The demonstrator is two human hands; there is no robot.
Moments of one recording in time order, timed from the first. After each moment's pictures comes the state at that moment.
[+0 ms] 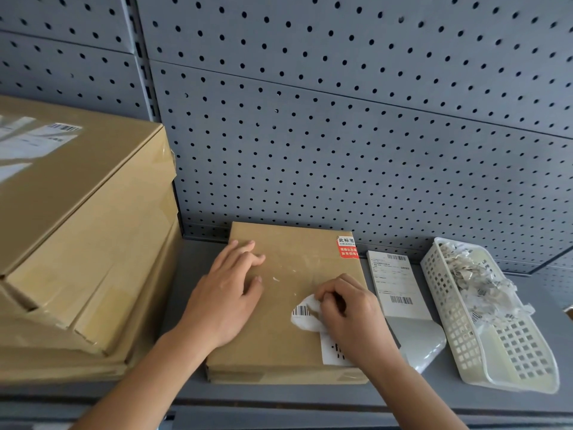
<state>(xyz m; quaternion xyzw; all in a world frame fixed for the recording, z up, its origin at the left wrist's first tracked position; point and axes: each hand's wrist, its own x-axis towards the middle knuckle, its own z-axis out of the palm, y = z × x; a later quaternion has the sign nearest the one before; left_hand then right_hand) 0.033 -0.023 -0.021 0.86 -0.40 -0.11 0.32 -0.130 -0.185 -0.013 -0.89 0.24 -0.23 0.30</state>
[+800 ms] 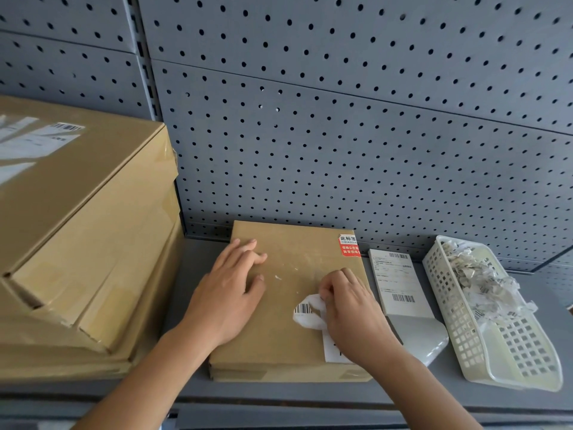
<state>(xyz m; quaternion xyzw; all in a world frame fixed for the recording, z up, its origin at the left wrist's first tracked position) 0.033 -0.022 -0.022 0.86 -0.39 -0.12 0.32 -0.126 -0.183 0.000 -0.95 0.24 -0.09 0.19</state>
